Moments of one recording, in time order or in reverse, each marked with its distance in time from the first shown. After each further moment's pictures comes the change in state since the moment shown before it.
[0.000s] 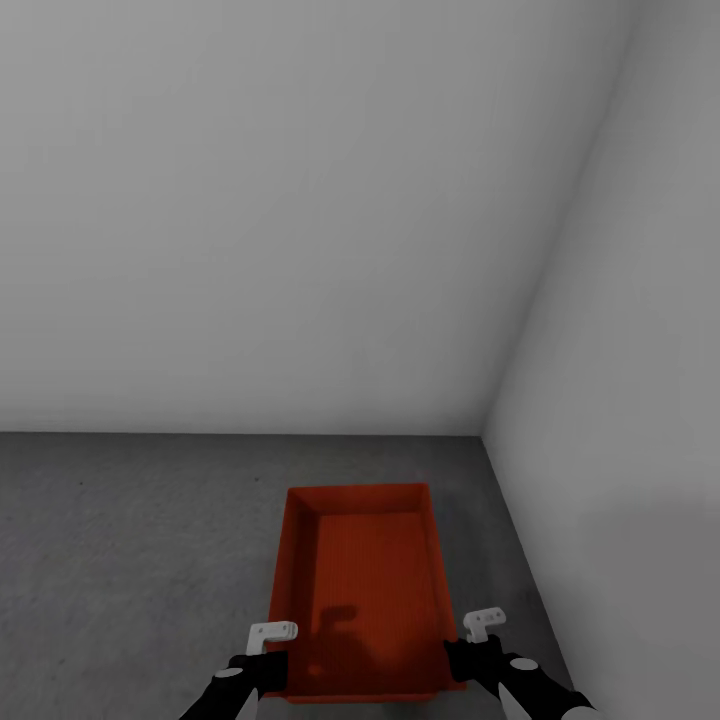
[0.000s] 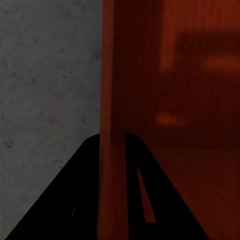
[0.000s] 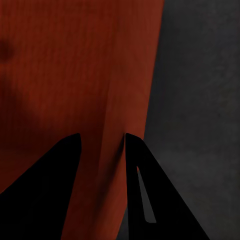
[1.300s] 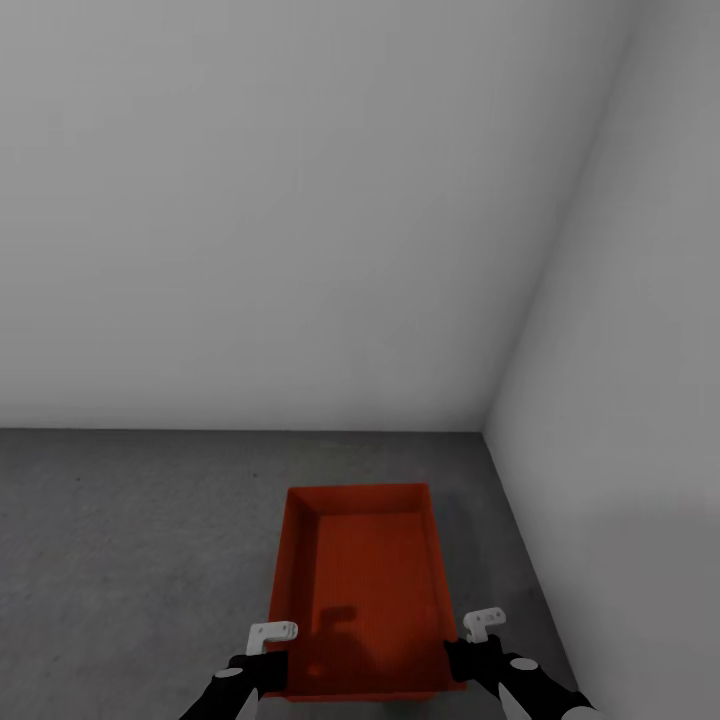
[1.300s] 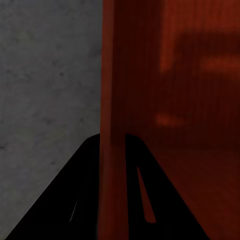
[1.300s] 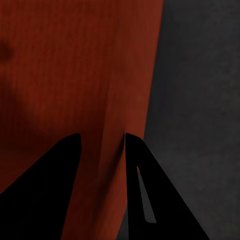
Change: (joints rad) left arm 0.000 0.000 0.000 0.000 0.001 -0.001 0.000; right arm 0.000 0.000 -0.001 0.000 0.001 0.000 0.000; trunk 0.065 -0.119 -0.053
